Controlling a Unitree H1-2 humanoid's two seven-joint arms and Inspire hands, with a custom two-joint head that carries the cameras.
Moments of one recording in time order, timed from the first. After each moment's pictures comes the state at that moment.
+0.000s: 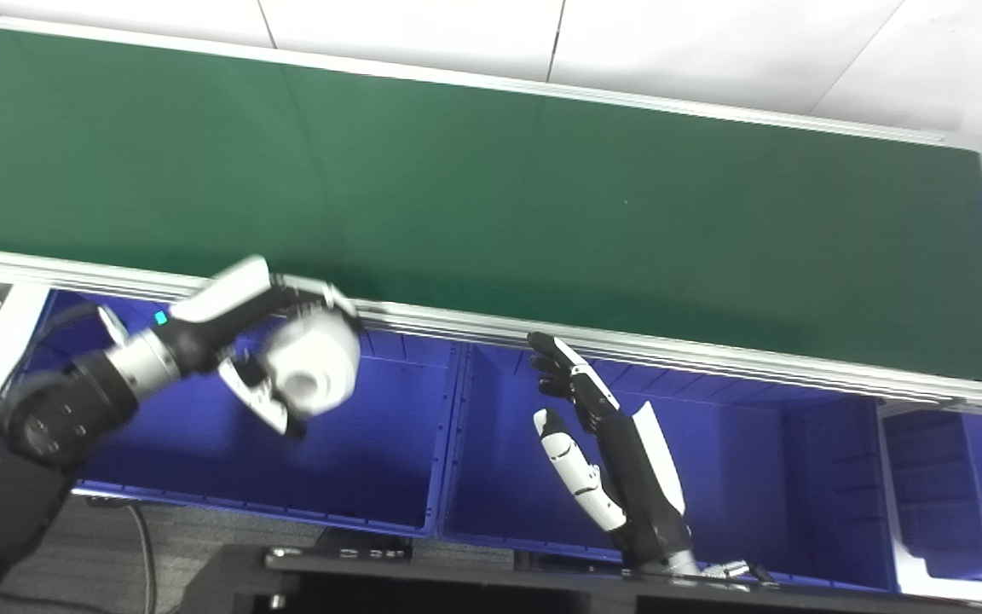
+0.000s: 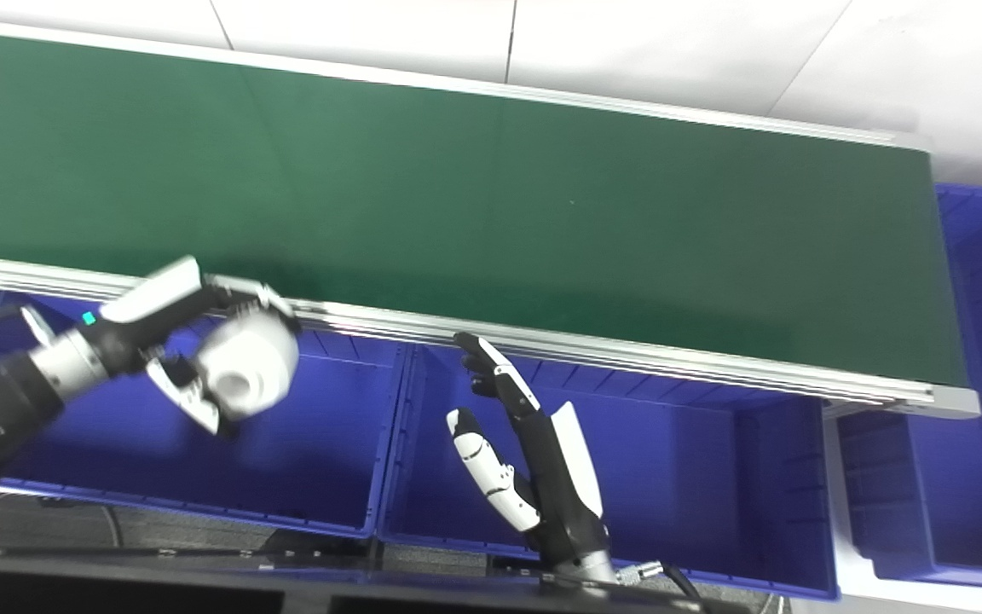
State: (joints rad) left arm 0.16 0.62 -0.26 0.06 0.27 -0.44 -0.39; right arm 0.63 -0.07 0.47 -0.38 -0.35 -0.16 0.03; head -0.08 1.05
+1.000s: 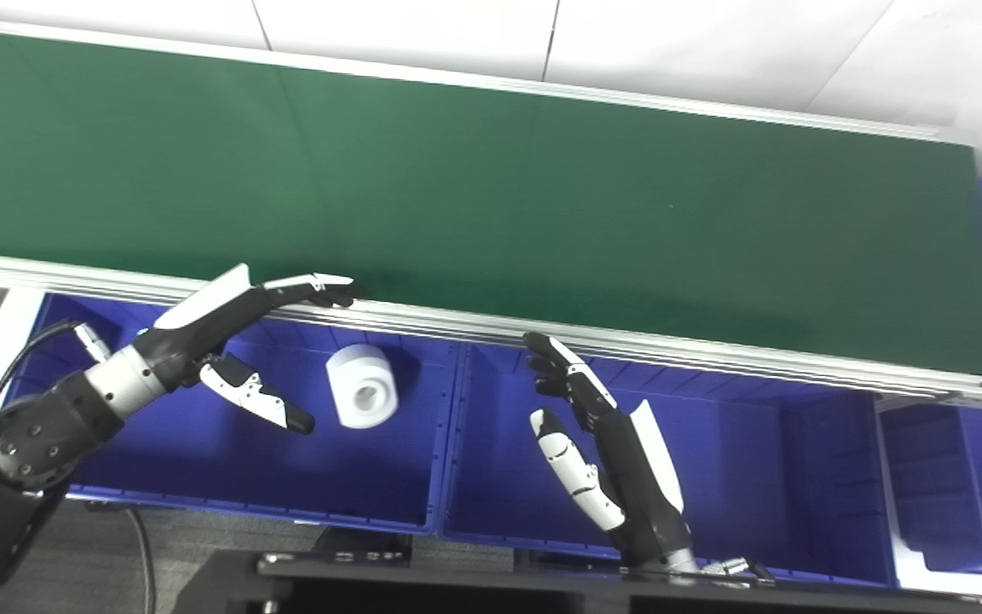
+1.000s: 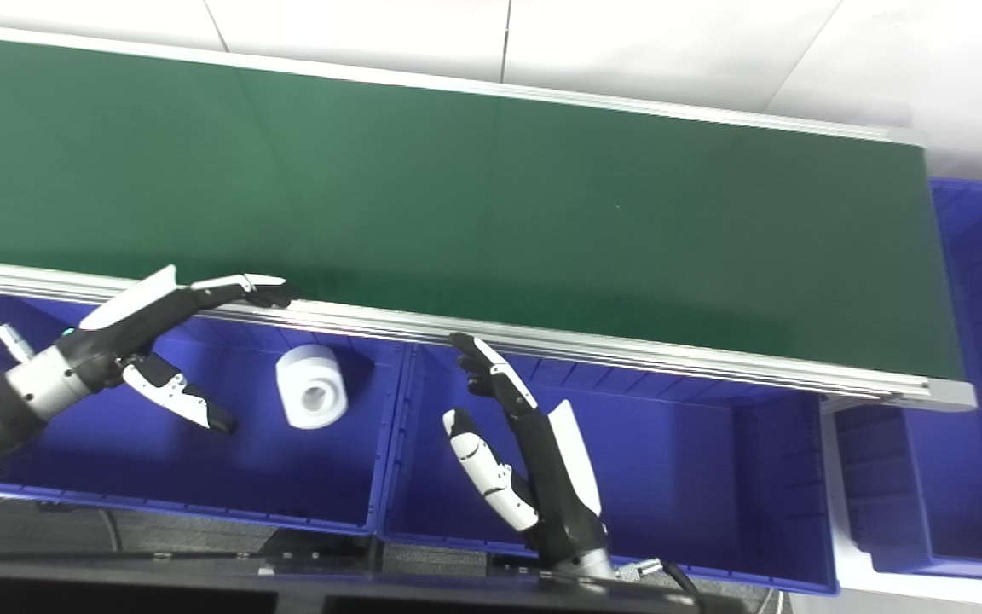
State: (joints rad) left arm 0.22 0.61 -0.27 -0.13 -0.03 -0.41 -0.40; right arm 0.63 -0.07 0.47 -0.39 -0.36 -0.16 0.03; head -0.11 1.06
